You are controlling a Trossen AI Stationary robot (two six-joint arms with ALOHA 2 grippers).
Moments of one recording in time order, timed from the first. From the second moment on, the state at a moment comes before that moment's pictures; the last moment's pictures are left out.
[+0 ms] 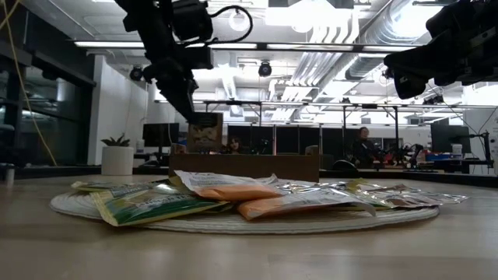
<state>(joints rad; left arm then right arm) 0.31 1.46 1.07 -0.67 0.00 0.33 0.00 0.39 0.01 0.40 -0.08 0.04</state>
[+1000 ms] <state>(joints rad) 0.31 1.55 1.04 -0.57 0.05 0.31 0.00 0.39 0.01 0.40 -0.08 0.04</state>
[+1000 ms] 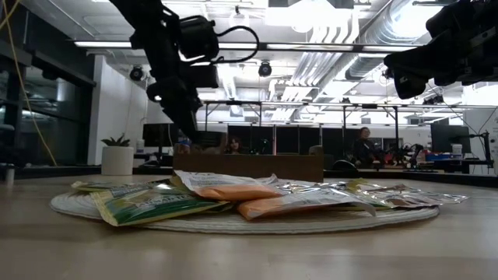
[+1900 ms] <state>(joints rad) 0.31 1.54 1.11 -0.71 0.07 0.31 0.00 0.39 0.01 0.40 -0.08 0.04</state>
